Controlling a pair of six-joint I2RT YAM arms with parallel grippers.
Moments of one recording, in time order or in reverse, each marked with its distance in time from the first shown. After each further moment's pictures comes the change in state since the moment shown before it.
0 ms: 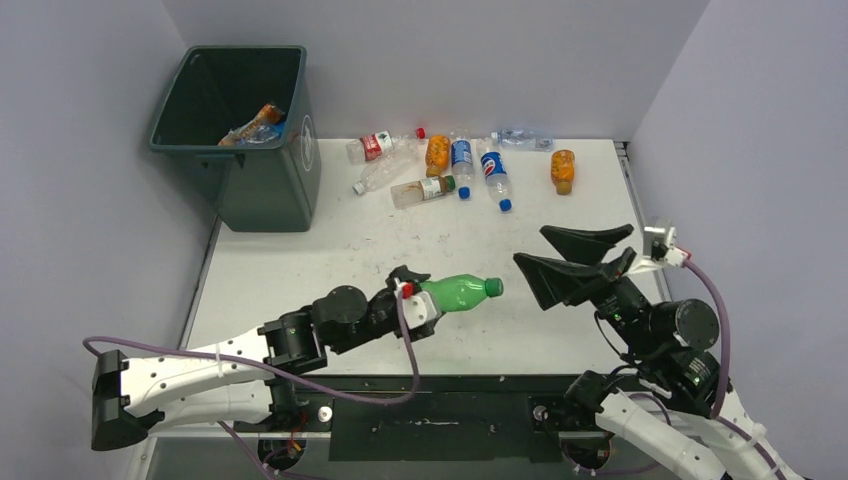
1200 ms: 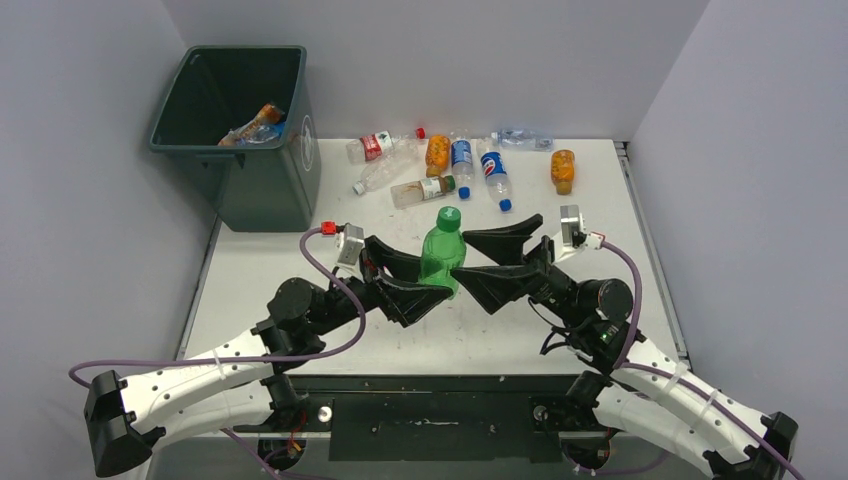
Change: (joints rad) left arm 0.195 -0.070 -0.100 0.600 0.311 -0.956; right arm 0.051 0.230 -0.275 0.712 -0.237 0.168
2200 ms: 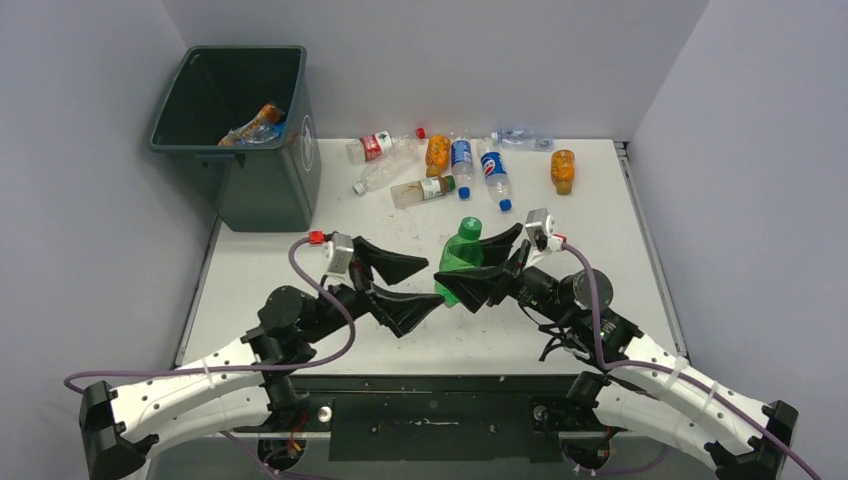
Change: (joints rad) left arm -0.002 -0.050 -0.040 -0.044 -0.039 0.044; right arm 0.079 0.056 0.052 -0.198 0.048 -0.159
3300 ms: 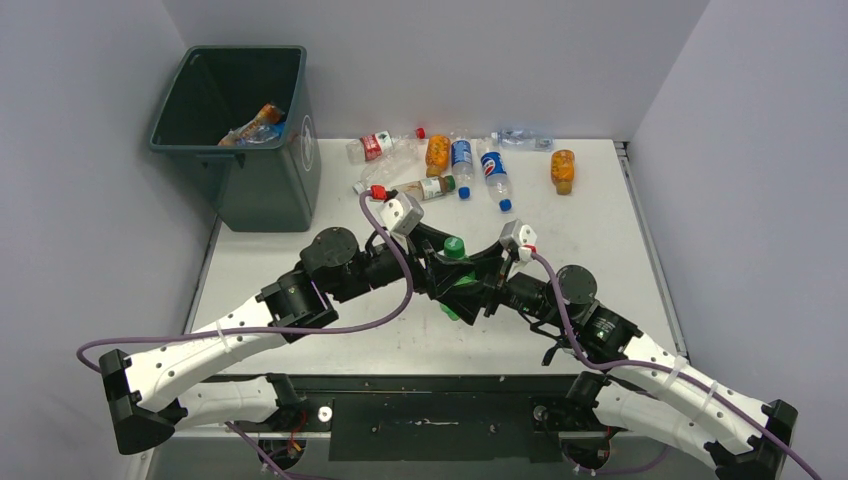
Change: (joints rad) left arm 0.006 0.263 0.466 -0.480 -0.002 0.246; right arm 0.002 -0.013 0.000 -0.246 -0.057 -0.177
